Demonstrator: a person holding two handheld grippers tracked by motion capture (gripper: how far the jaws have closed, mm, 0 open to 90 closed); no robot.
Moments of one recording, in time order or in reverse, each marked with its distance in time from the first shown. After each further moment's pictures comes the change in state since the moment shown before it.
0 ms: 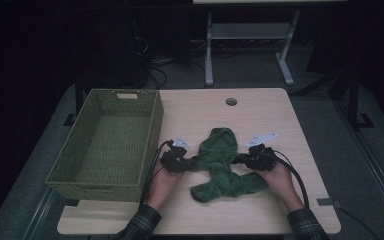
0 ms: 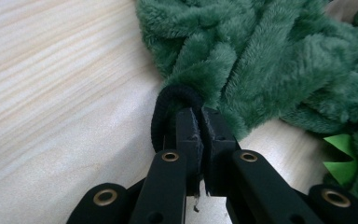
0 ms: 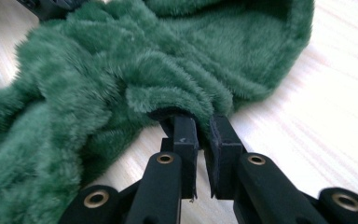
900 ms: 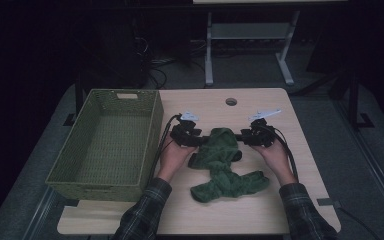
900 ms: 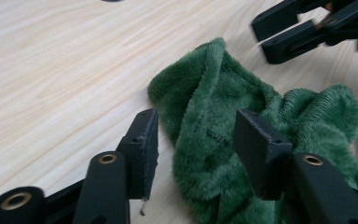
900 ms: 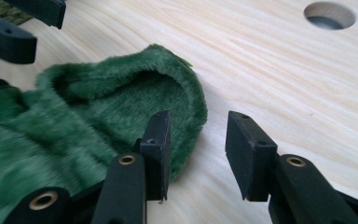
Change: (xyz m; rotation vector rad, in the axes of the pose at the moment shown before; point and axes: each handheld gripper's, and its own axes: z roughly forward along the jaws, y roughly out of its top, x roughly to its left) left arm 0.024 0.076 0.015 -0.140 -0.011 0.053; right arm -0.057 0.041 0.010 -0.073 -0.042 0.164
